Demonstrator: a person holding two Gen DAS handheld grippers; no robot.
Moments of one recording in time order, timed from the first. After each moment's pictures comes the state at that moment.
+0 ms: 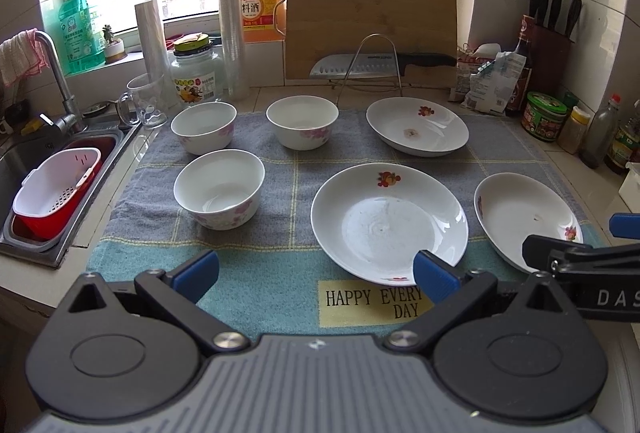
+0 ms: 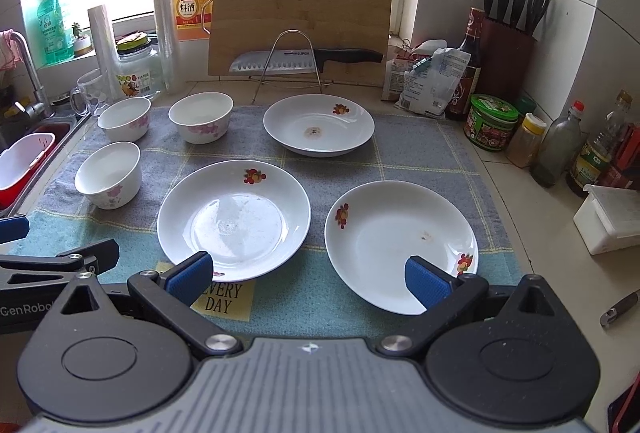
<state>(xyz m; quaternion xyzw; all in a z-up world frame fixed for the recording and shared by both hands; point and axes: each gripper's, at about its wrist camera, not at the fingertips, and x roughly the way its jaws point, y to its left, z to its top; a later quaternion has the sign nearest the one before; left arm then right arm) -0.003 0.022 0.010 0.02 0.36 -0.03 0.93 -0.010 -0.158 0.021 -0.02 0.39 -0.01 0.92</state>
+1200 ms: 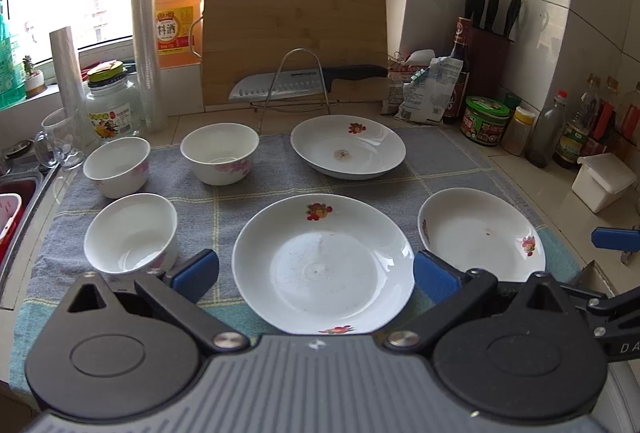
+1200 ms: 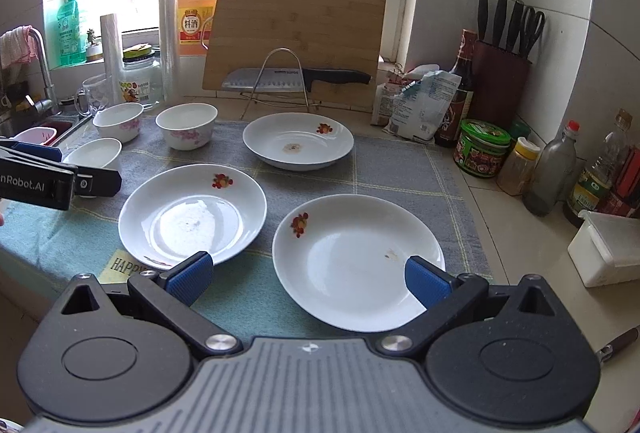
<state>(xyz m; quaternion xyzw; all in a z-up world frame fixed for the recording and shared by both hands) 0.041 -0.007 -0.003 0.02 0.33 -0.15 0.93 -0.023 -0.233 -0.016 -0.04 0.34 0.03 0.94</state>
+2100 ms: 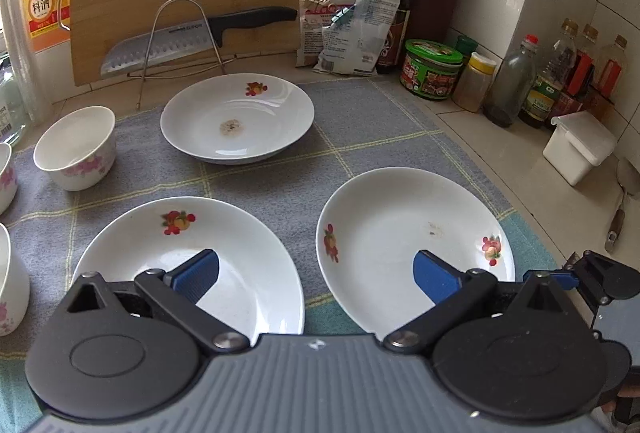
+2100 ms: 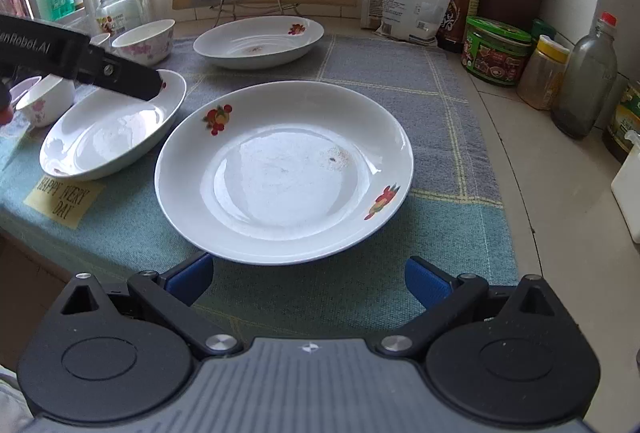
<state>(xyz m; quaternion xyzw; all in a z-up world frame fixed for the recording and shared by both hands) 0.114 -0.122 -0.043 0.04 0.40 -0.22 0.89 0.021 -0.320 -0.110 -0.04 0.42 0.09 0.90</state>
